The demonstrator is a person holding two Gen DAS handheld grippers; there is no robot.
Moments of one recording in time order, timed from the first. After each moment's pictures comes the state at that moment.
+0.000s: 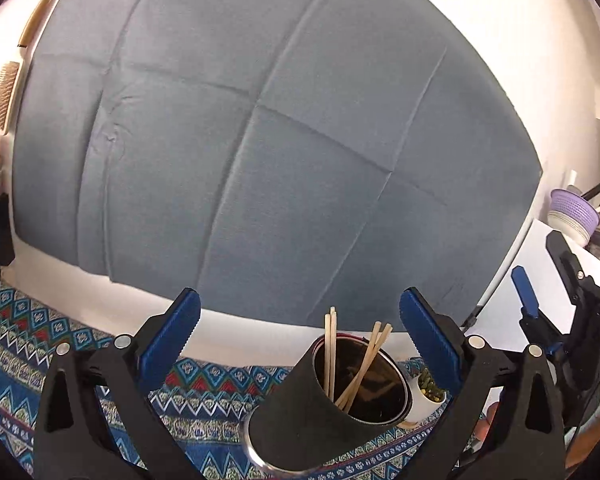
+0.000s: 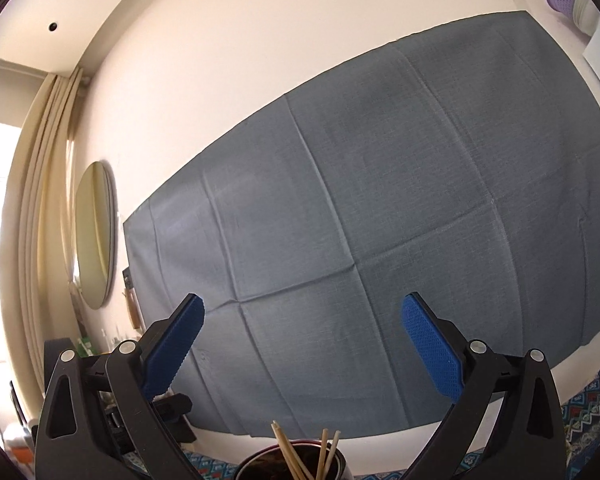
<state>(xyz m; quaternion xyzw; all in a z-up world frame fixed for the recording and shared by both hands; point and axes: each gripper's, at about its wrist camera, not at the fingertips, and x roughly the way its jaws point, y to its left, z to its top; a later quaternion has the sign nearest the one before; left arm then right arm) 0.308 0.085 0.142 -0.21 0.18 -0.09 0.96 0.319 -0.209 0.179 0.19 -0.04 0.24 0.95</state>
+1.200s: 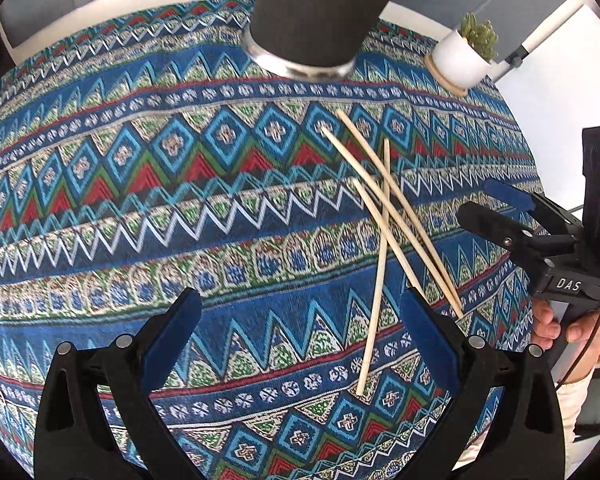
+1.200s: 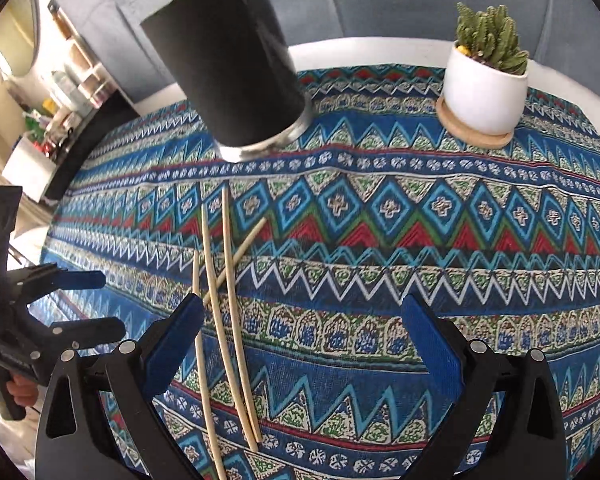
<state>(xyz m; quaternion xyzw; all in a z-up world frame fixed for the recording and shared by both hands) 0.189 0.012 -0.016 -0.08 0.61 -0.13 0.78 0.246 -0.216 -0.013 0.01 0.52 0.21 0.83</state>
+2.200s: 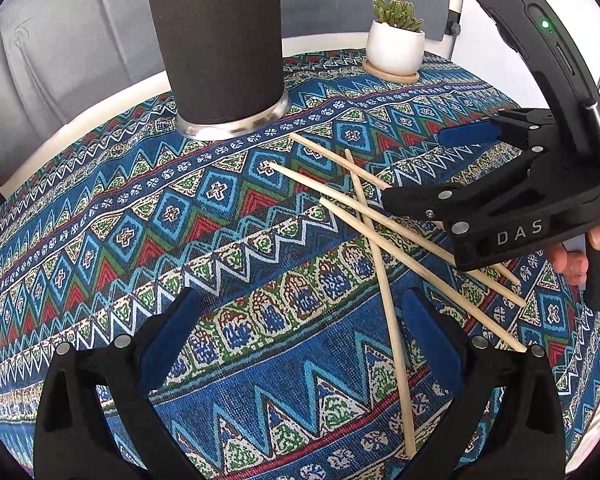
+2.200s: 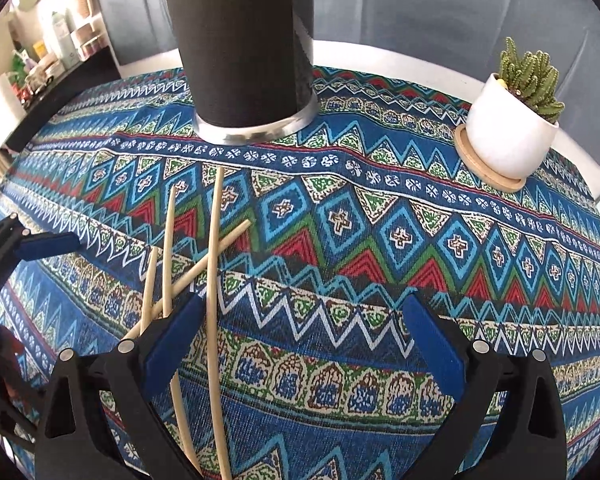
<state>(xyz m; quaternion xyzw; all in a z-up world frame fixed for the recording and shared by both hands) 0.181 -0.036 -0.034 0.09 0.45 -0.16 0.87 0.253 -0.177 -0.041 -0.09 0.48 0.18 0.85</state>
